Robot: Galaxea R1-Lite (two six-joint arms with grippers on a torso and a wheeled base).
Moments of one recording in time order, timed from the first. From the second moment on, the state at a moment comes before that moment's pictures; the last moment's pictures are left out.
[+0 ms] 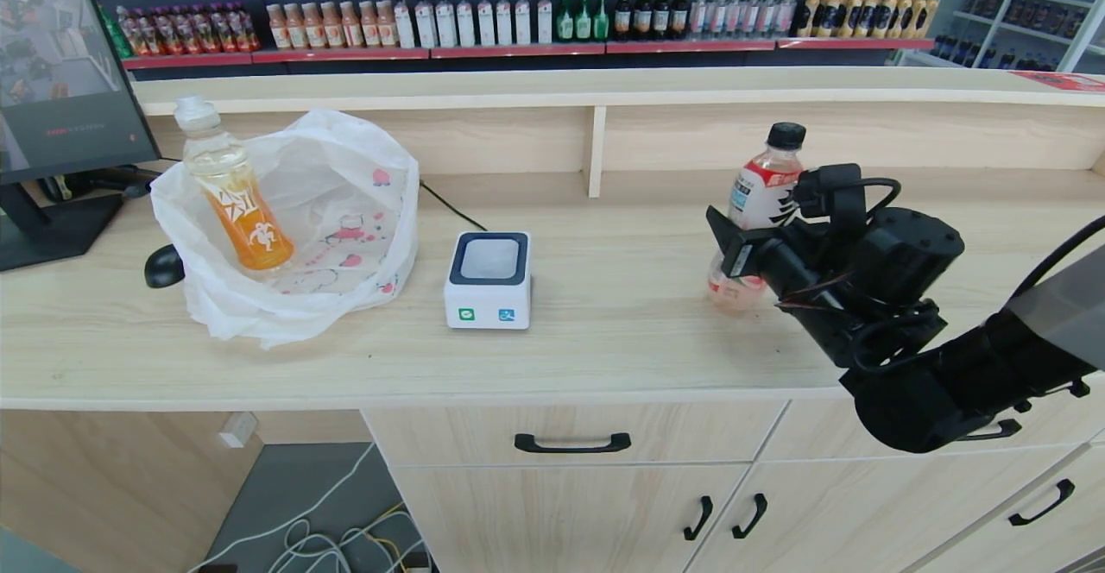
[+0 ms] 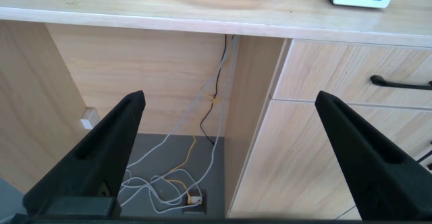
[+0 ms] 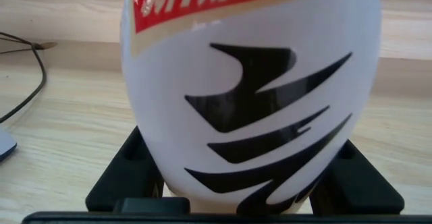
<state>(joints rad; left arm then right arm) 0.00 0.00 0.00 0.00 0.00 0.00 0.33 2.03 -0.90 -1.40 -0.12 -0.07</state>
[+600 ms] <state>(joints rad) 0.00 0.00 0.00 0.00 0.00 0.00 0.38 1.81 -0.86 -1.23 -0.12 -0.15</state>
